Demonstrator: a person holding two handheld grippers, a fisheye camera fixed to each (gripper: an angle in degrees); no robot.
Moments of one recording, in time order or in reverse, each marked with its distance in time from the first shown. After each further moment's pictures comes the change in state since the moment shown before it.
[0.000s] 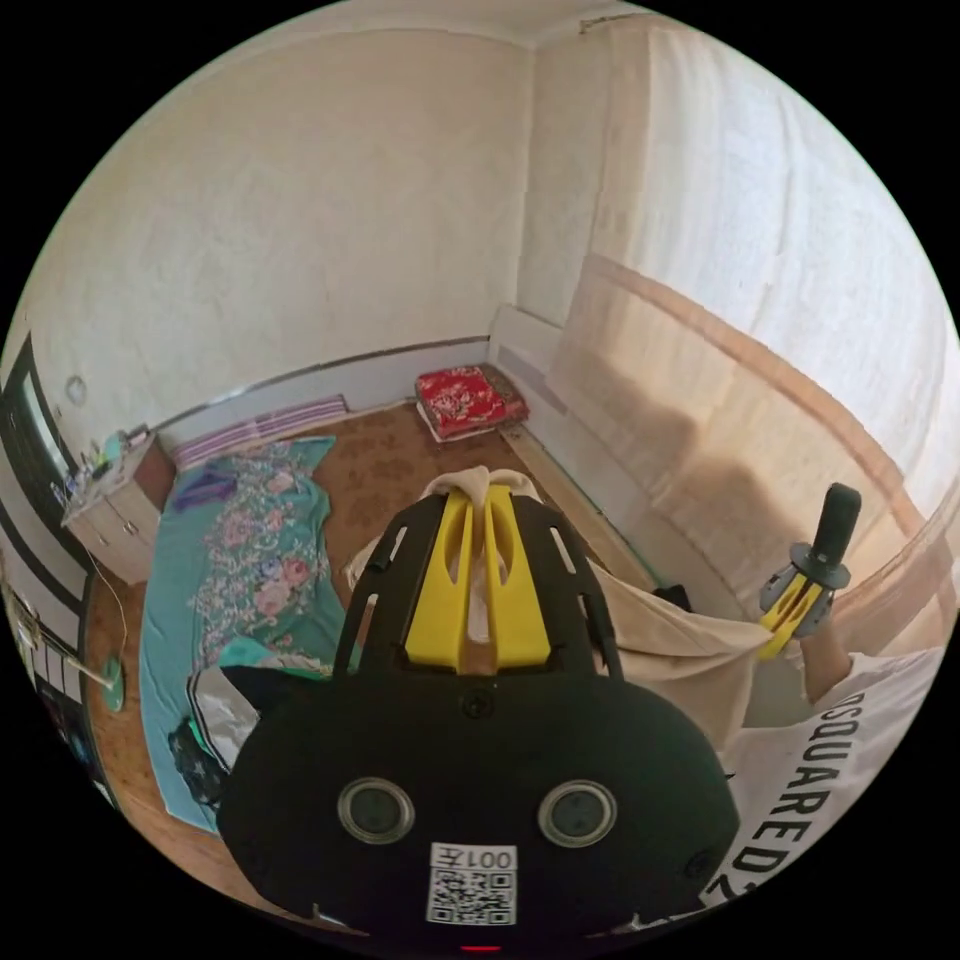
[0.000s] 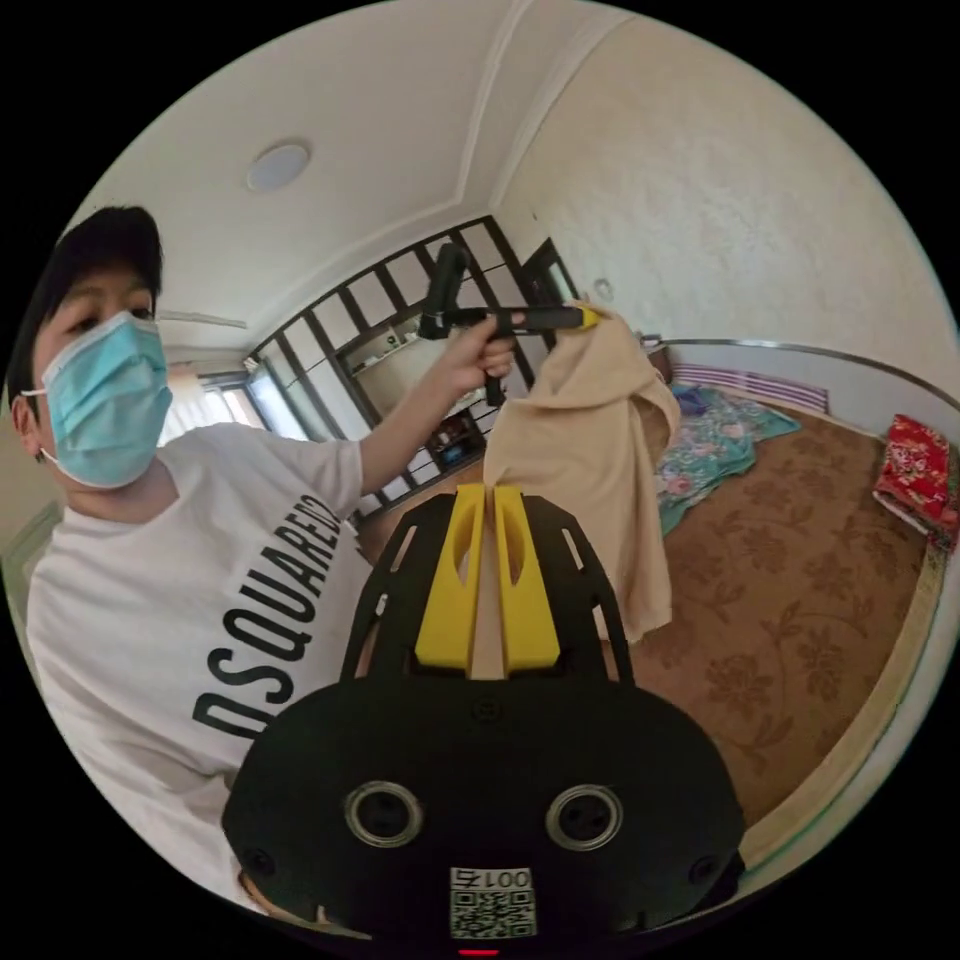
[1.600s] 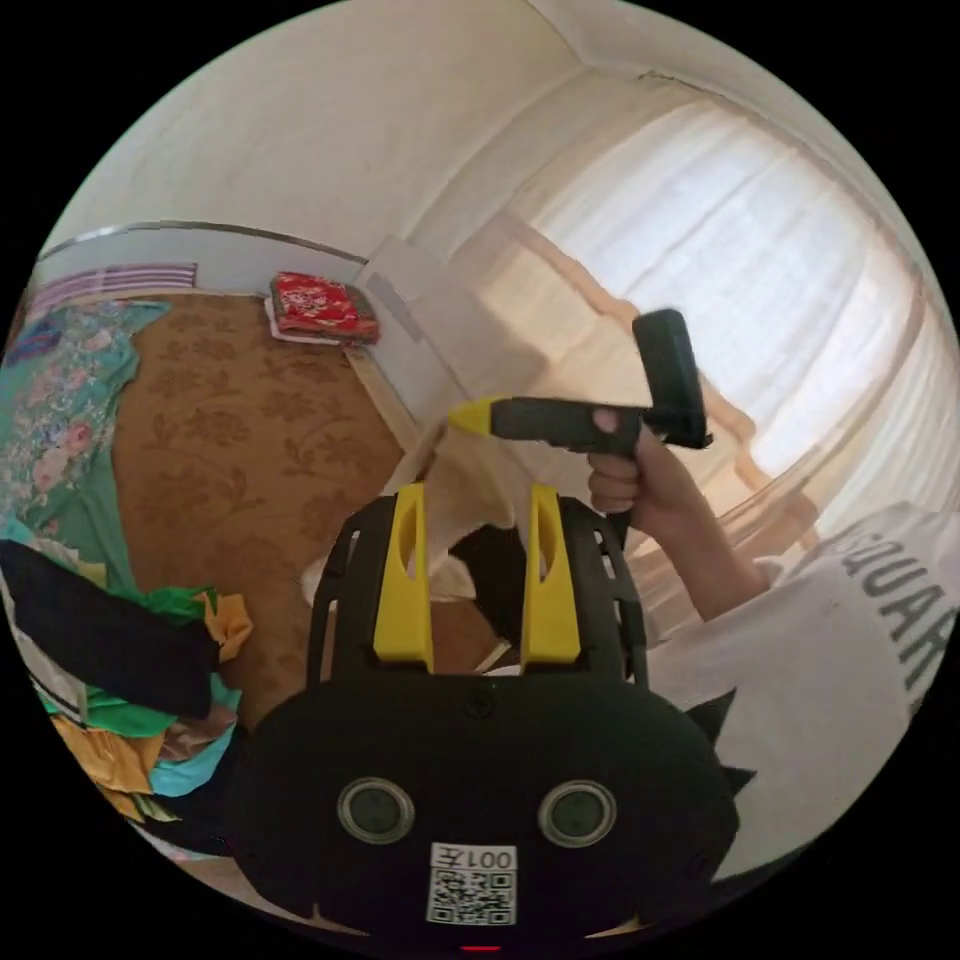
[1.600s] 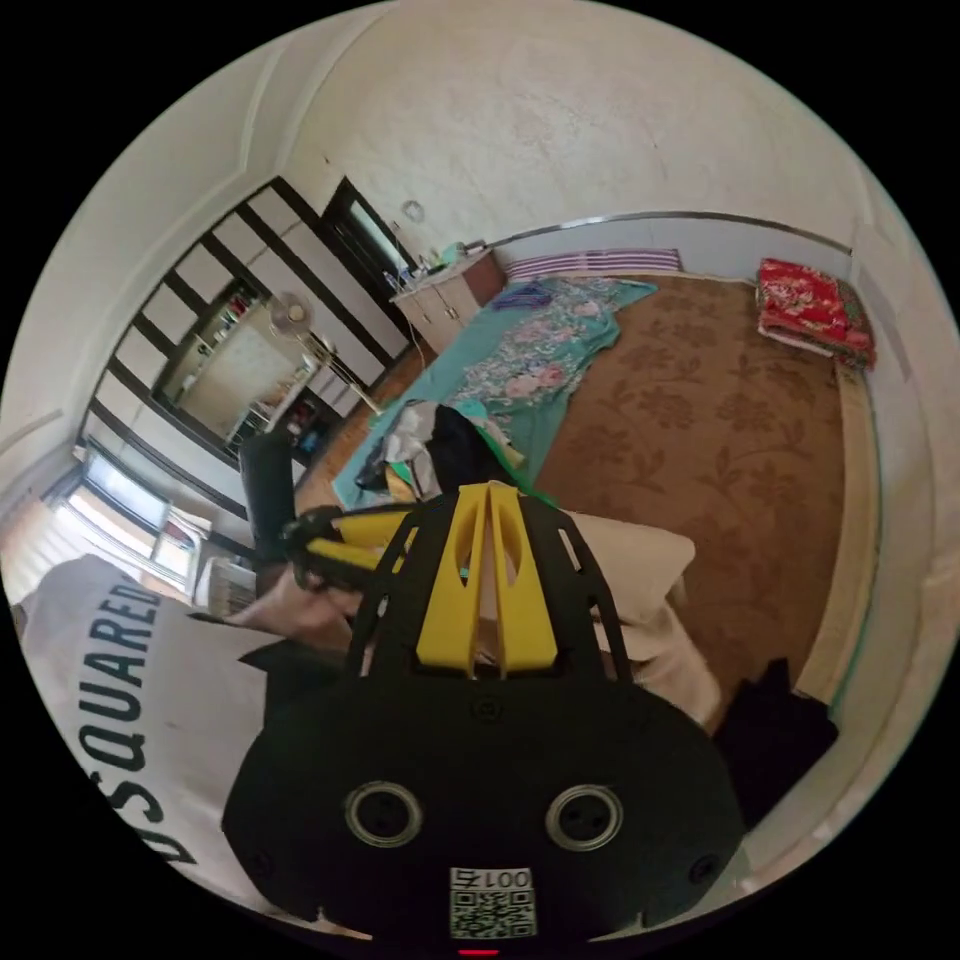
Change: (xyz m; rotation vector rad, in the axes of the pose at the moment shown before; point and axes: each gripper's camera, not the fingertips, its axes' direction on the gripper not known) left arm -0.082 0.288 0.213 -0.063 0.516 -0.082; right arm 0.135 0.039 0.144 -0.136 0.395 0.417
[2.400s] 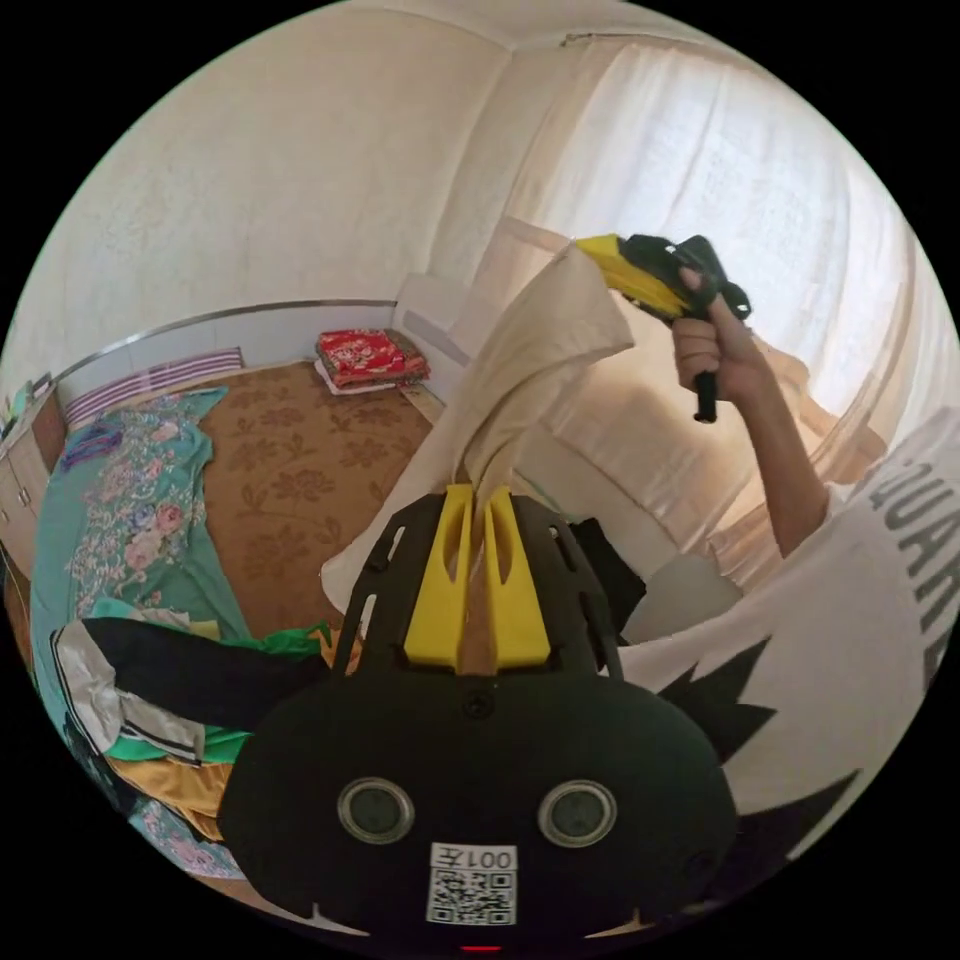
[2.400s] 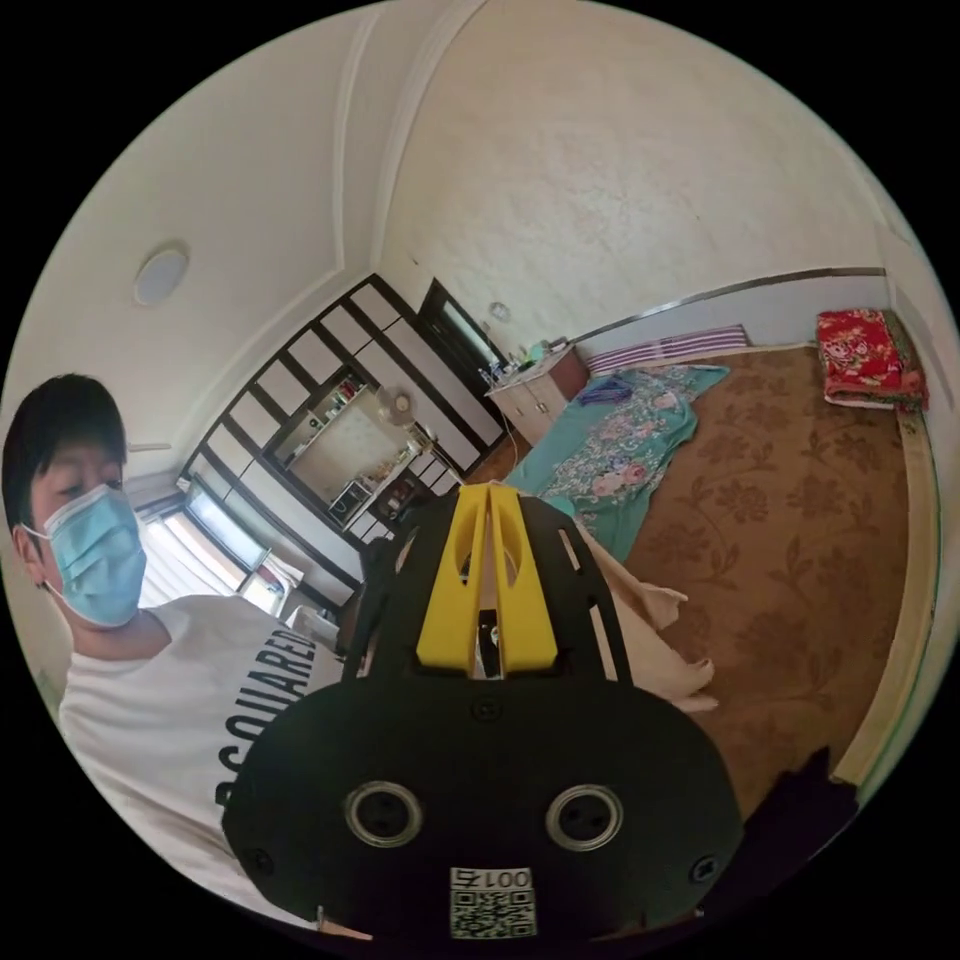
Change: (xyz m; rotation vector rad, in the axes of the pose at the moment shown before) left arm -0.021 0.083 -0.049 0.072 -0.184 0.176; right arm -0.023 -0.038 -0.076 0.245 -0.285 -0.077
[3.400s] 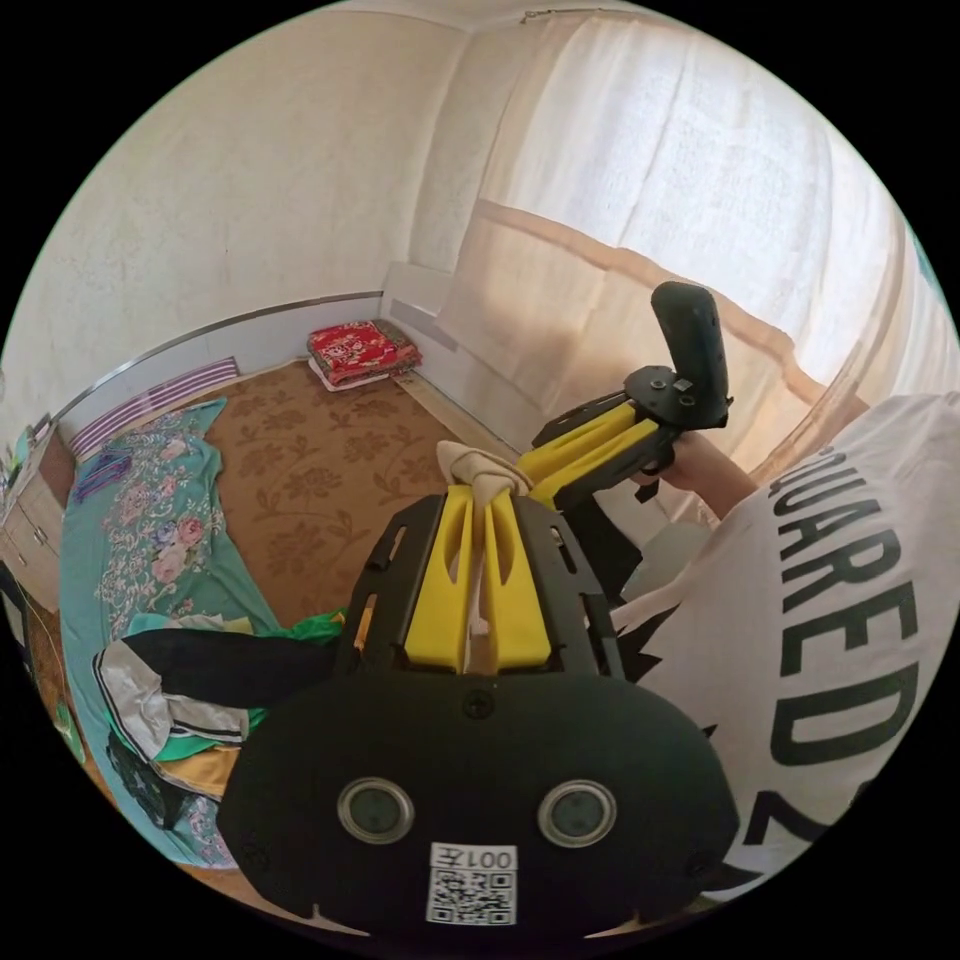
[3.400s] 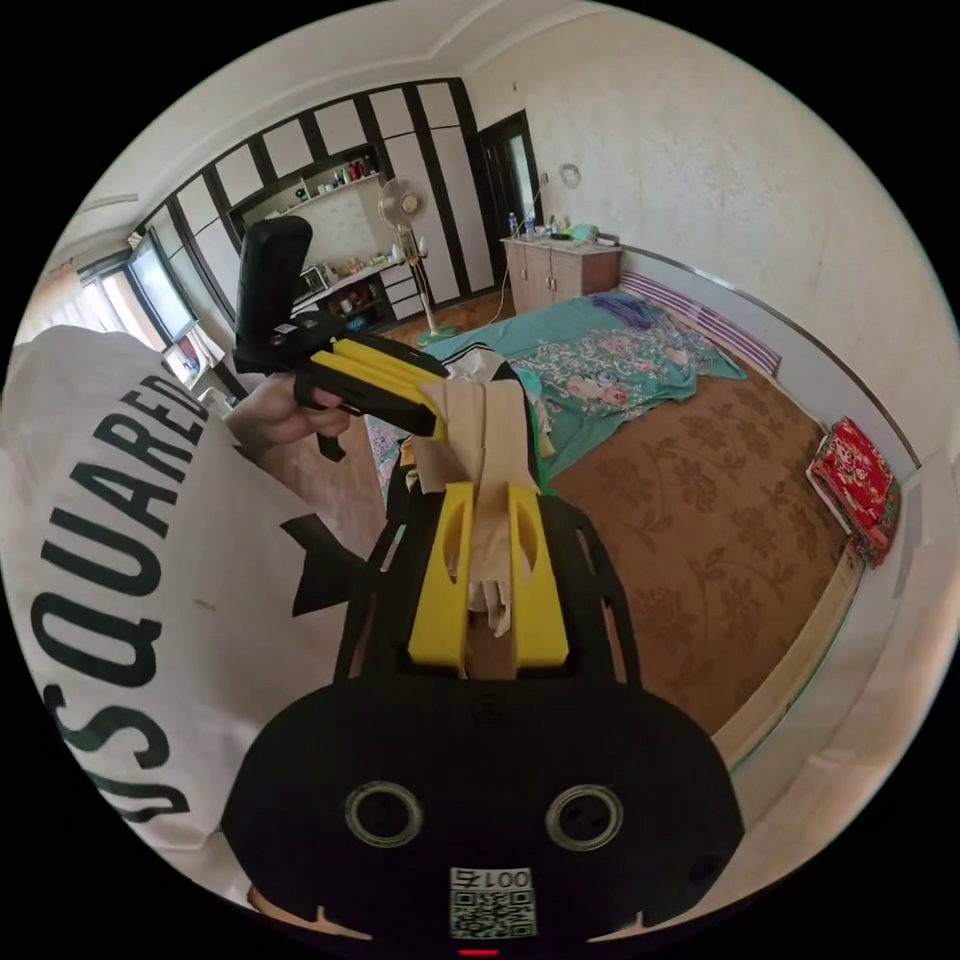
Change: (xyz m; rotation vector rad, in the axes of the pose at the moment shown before) left arm 0.056 0.036 -0.044 -0.110 -0.039 0.054; right arm -0.132 0.056 0.151 -0.463 0.265 -0.414
